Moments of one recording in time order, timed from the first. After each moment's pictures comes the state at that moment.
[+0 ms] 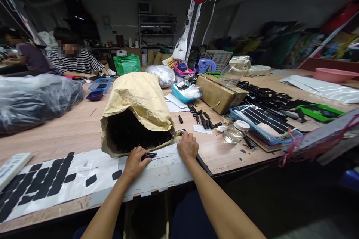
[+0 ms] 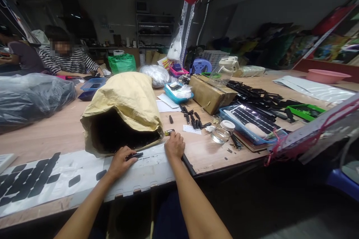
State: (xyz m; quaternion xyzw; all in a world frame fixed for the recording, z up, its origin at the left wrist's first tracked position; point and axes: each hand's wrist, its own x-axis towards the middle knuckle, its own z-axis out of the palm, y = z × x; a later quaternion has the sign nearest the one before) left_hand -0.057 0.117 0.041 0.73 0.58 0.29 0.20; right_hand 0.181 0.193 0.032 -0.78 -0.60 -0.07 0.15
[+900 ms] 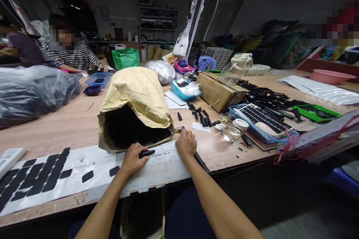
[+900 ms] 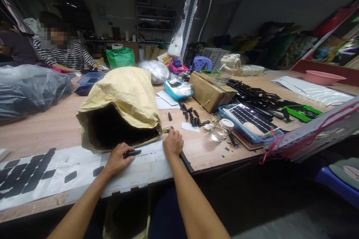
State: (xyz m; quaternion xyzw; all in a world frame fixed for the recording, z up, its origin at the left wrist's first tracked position) left_hand -0.055 0.116 0.044 0.73 0.58 0.29 0.21; right_hand 0.183 0.193 0.031 -0.78 -0.60 -0.06 0.16
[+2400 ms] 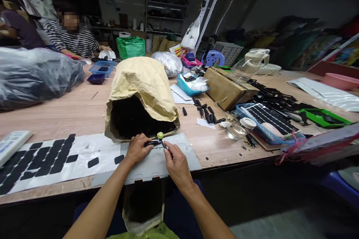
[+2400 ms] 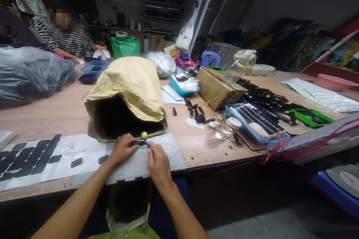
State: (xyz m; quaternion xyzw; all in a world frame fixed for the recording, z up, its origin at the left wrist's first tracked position) left_hand -0.053 0.119 0.047 0.72 0.61 0.26 0.20; right_hand 0.135 0.081 0.060 -0.54 -0.71 0.23 0.39
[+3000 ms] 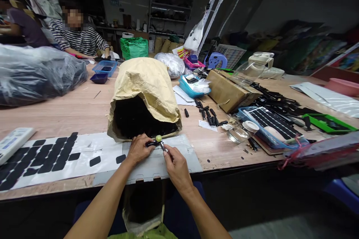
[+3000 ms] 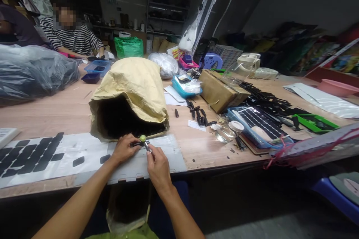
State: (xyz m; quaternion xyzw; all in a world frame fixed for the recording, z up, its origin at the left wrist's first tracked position) left_hand -0.051 0.118 0.046 0.71 0.62 0.26 0.20; right_hand 0.133 0.077 0.059 -0.54 -0.70 0.27 0.39
